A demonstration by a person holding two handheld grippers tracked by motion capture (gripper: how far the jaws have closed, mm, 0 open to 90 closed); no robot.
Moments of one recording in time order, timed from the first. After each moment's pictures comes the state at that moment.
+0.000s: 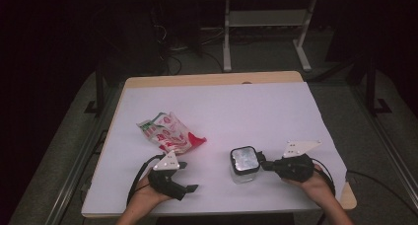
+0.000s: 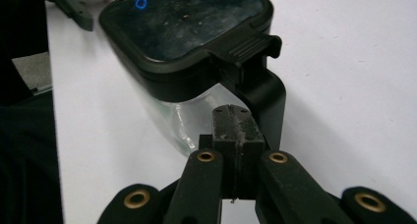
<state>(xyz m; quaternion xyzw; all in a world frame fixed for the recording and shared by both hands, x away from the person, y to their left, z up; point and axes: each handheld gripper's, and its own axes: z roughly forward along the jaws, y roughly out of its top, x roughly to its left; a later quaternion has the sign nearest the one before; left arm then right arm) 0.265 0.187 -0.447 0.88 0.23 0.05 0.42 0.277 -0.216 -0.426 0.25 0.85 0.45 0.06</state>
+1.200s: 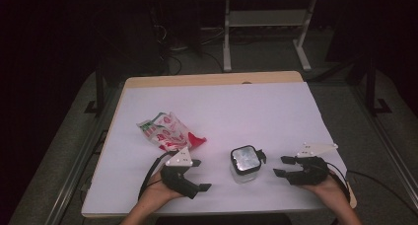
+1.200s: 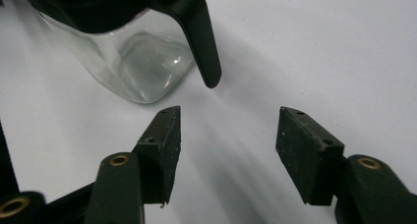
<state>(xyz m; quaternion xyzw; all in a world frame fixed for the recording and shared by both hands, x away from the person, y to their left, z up) 0.271 0.151 -0.429 0.87 0.20 0.02 0.44 0.268 -0.250 -0.437 0.35 0.84 0.41 0.09</state>
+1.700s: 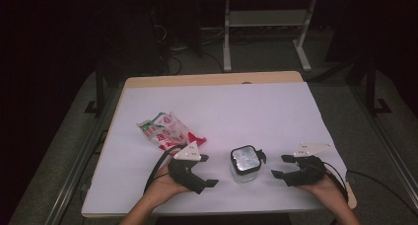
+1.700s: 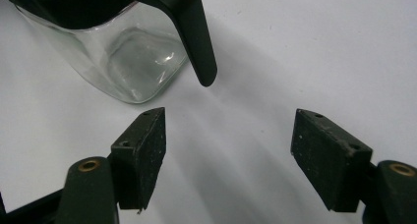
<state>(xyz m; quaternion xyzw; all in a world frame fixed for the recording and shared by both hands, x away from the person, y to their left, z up) 0.281 0.129 -0.414 0.88 0.18 0.02 0.44 0.270 -0.245 -0.441 0.35 0.84 0.40 0.09</state>
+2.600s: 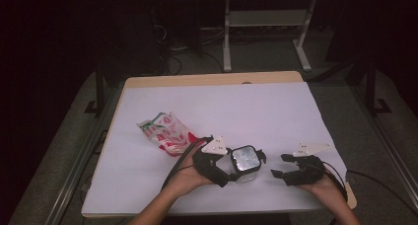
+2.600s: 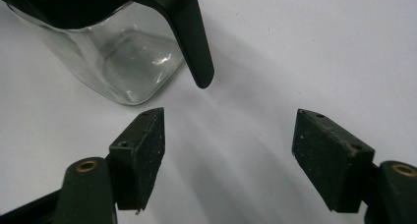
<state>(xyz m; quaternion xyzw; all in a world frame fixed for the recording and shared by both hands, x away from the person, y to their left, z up) 0.296 0.069 -0.410 0.89 0.13 0.02 0.44 0.272 -0.245 -0.442 0.35 0.84 0.40 0.09</state>
